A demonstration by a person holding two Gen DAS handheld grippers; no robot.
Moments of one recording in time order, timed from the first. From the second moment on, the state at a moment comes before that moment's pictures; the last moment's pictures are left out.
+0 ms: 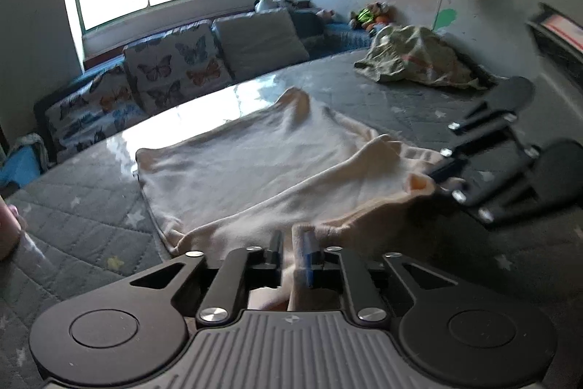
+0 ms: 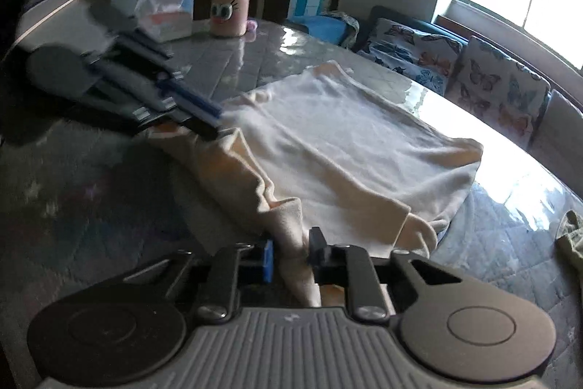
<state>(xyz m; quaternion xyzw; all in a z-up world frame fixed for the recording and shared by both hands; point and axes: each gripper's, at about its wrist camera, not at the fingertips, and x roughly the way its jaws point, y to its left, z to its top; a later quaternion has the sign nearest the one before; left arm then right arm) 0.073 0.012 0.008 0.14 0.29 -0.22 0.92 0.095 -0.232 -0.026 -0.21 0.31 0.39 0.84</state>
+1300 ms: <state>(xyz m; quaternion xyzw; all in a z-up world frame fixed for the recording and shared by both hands) -0.093 0.022 0.044 0.18 0.29 -0.23 0.91 -0.037 -0.263 0.039 -0.12 0.30 0.45 0.83</state>
